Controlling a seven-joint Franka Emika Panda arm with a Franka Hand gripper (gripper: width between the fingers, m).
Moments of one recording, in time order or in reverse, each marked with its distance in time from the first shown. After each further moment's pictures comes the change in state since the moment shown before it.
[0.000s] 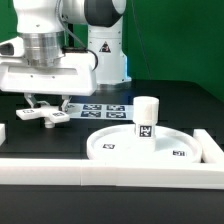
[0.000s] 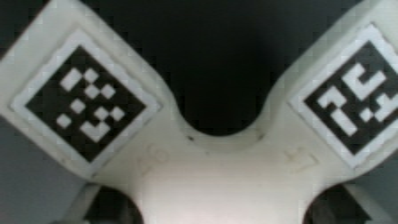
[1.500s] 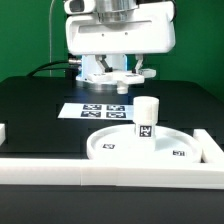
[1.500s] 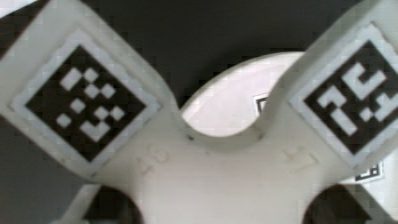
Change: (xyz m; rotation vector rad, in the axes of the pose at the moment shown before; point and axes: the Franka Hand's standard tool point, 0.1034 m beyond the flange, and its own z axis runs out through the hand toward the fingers) arm 0.005 -0.156 -0.085 0.100 -0.002 0.198
